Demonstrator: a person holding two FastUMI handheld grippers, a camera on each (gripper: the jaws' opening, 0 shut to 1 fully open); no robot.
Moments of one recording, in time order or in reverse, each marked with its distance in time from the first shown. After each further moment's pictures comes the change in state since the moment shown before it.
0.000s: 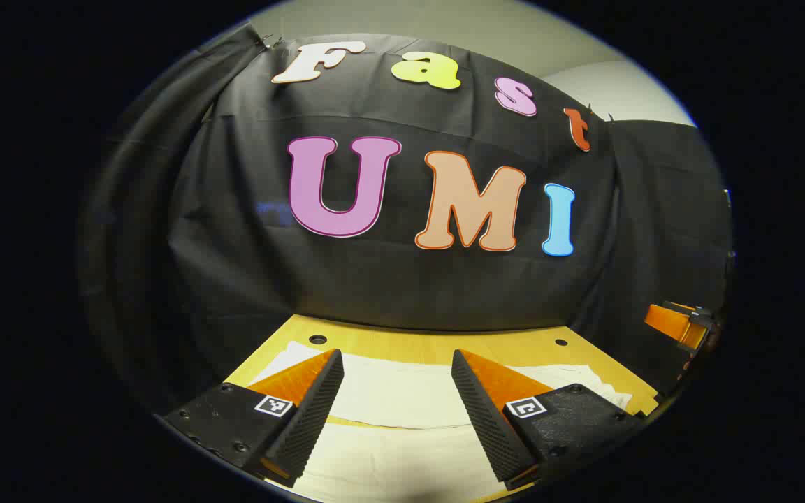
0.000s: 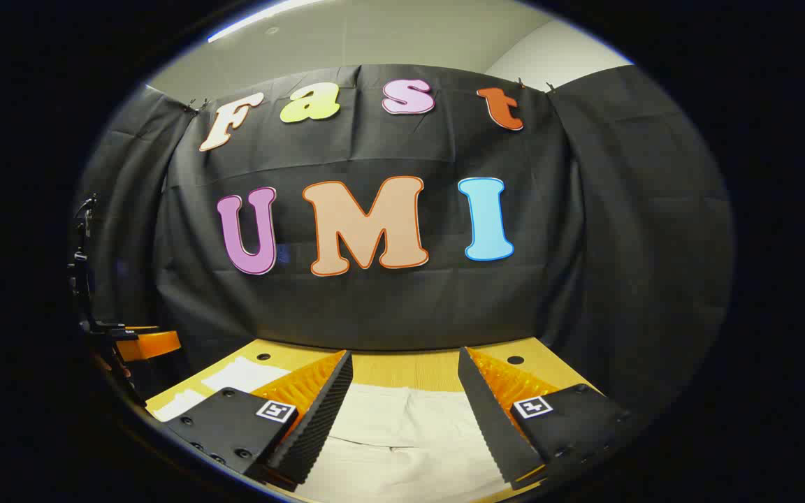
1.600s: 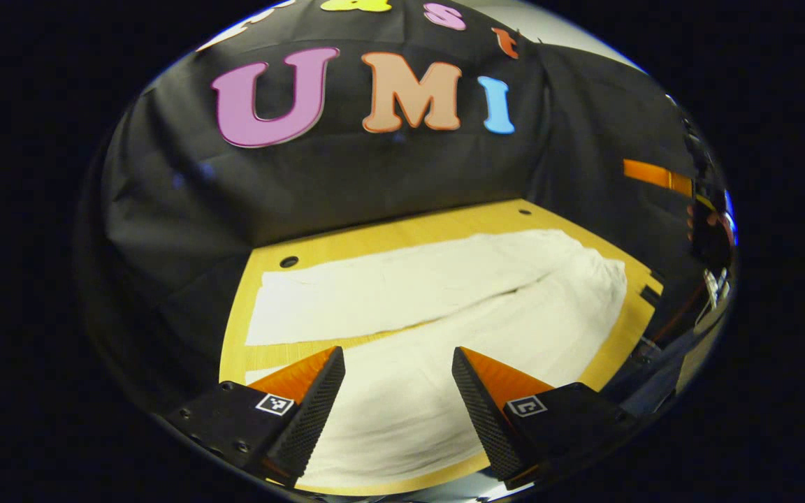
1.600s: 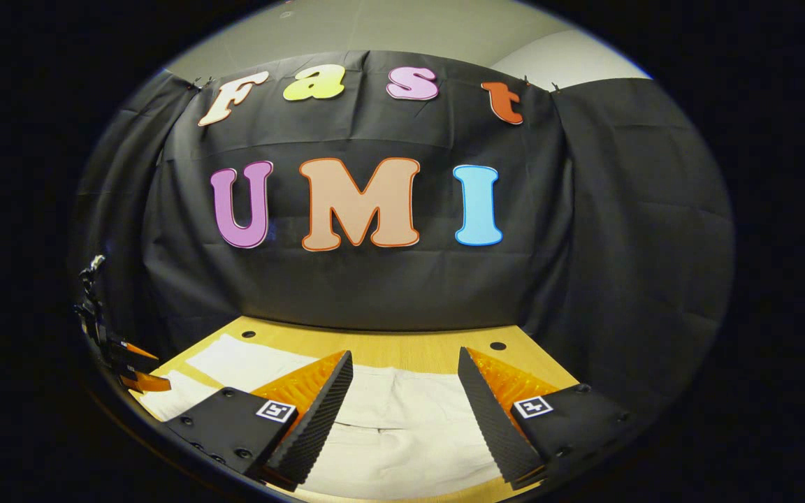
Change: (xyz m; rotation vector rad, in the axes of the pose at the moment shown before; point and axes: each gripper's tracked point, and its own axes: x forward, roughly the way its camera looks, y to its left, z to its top) left arm -0.038 0.075 -0.160 0.276 0.488 -0.329; right arm -0.021 0.002 -0.028 -0.068 0.076 -0.078
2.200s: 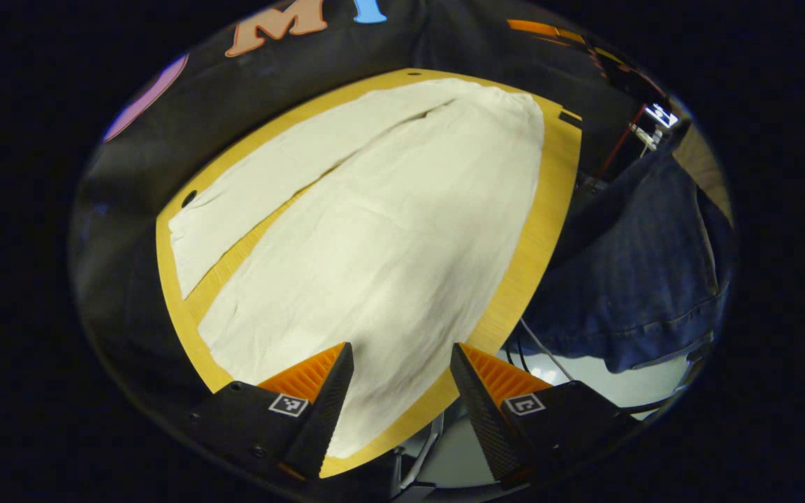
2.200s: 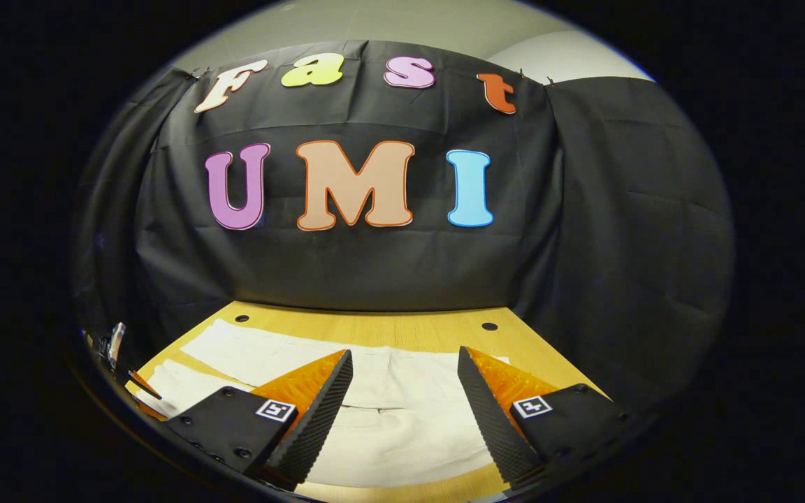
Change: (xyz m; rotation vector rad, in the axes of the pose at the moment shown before) left arm -0.015 0.022 -0.158 0.391 0.499 -0.310; right arm -0.021 0.008 -0.036 -0.007 0.060 -0.051
